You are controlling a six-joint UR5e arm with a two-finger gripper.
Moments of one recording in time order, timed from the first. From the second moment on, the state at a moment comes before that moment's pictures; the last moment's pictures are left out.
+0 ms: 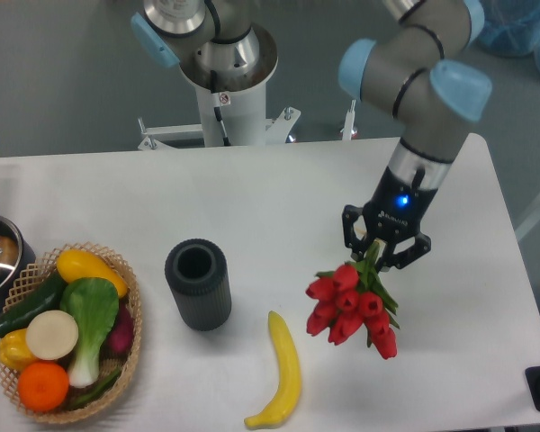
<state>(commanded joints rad) 2.78 -1.83 -1.65 -0.97 0.76 1.05</state>
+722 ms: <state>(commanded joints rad) 2.78 -1.78 -1.67 -0.97 0.34 1.05</state>
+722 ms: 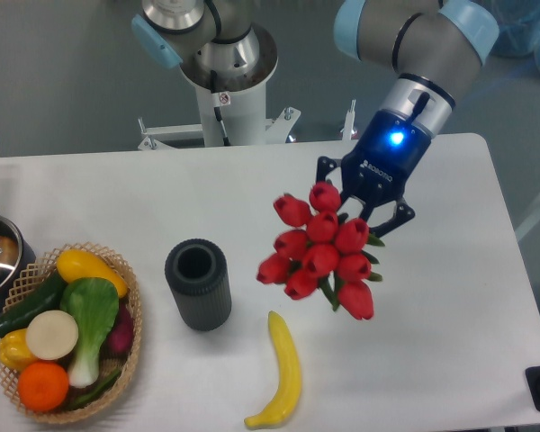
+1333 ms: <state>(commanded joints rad) 2.79 -1.77 -1.69 -0.97 0.33 1.05</state>
